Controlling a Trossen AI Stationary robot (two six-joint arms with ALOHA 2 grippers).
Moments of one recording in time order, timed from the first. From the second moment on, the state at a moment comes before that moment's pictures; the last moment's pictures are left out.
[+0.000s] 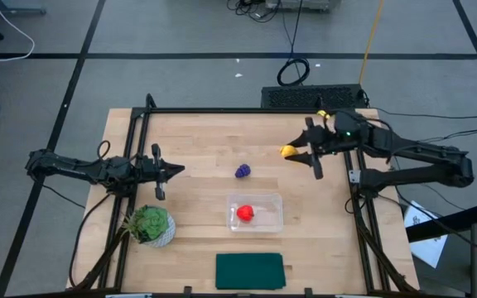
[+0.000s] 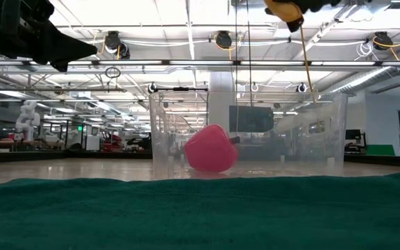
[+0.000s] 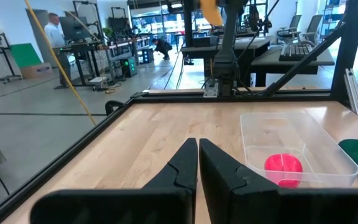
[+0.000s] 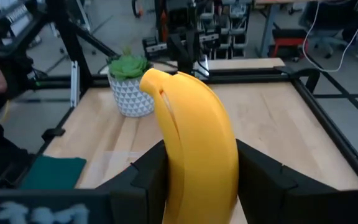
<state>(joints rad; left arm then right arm) -0.16 0.31 0.13 0.15 -0.32 0.07 -0.26 0.91 0.88 -0.29 -0.32 -0.02</state>
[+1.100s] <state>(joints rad) -0.16 0.31 0.13 0.14 -0.32 0.07 -0.25 0.61 0.35 0.04 -0.22 0.13</state>
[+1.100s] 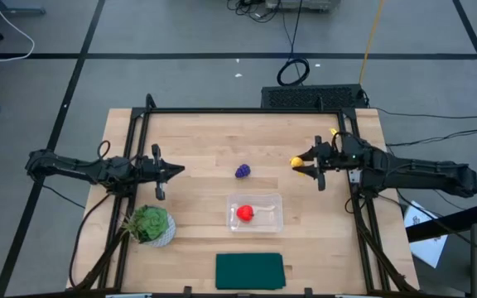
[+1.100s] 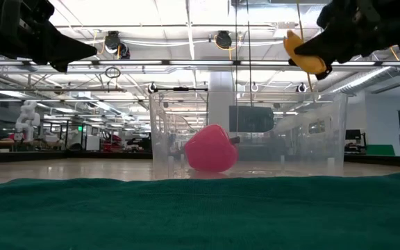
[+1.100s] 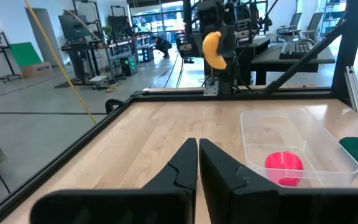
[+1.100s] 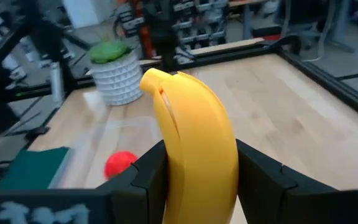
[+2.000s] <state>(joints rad) -0.16 0.31 0.13 0.13 -0.32 0.07 -0.18 0.60 0.22 0.26 -0.10 0.16</state>
